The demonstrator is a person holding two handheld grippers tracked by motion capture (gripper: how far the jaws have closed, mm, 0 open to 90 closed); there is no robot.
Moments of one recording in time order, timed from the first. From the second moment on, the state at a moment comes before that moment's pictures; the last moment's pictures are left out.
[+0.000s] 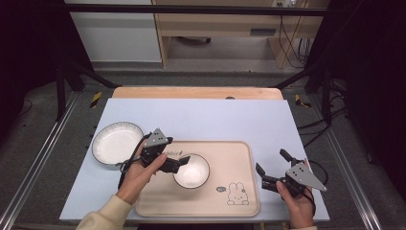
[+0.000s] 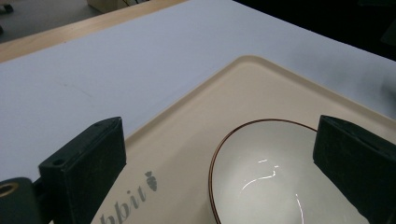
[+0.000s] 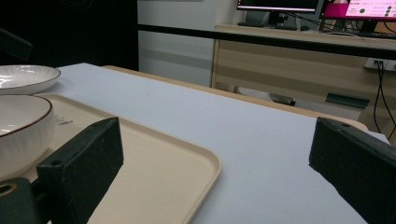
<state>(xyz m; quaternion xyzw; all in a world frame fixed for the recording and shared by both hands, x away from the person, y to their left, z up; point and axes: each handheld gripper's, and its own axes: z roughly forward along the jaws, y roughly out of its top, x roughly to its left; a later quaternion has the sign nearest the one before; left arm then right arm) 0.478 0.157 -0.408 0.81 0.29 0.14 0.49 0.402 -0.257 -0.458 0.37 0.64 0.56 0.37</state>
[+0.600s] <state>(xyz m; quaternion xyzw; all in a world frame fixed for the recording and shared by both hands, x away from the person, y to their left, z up) 0.465 0.182 -0.387 0.77 0.26 0.18 0.55 0.402 -0.257 -0.458 0.37 0.64 0.56 0.37</state>
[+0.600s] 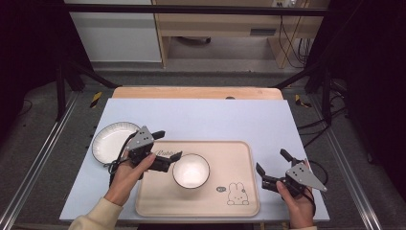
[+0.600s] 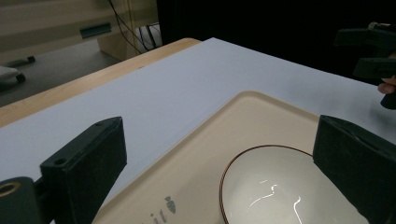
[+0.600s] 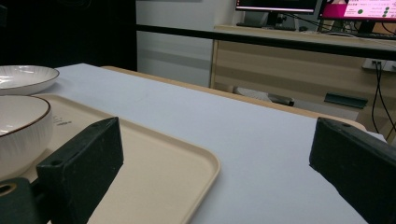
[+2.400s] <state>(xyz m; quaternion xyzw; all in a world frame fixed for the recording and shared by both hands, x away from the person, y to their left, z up) 0.447 0.287 -0.433 0.73 0.32 0.22 0.57 0.401 -0.257 -0.459 0.37 0.64 0.56 0.37</state>
